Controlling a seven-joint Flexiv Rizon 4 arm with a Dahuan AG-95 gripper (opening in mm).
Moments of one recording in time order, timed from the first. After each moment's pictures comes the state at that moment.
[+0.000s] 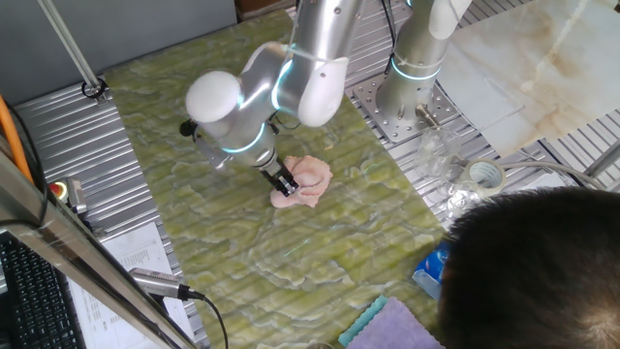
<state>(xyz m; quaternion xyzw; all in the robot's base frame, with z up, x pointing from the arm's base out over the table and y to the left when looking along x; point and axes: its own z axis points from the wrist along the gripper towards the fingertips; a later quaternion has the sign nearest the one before) 0.426 0.105 0.011 0.08 -0.98 -0.02 0.17</state>
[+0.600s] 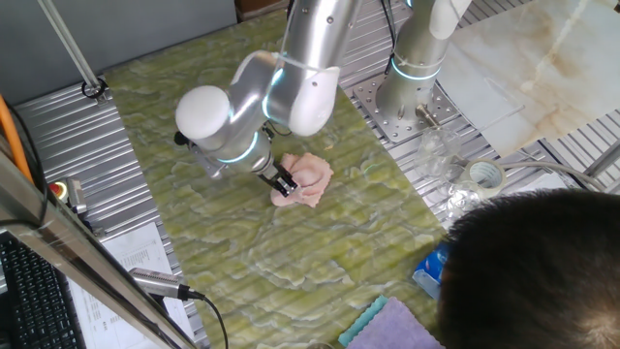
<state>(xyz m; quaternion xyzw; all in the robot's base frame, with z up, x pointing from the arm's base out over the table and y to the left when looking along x) 0.426 0.100 0.024 0.09 -0.98 -0.02 0.18</state>
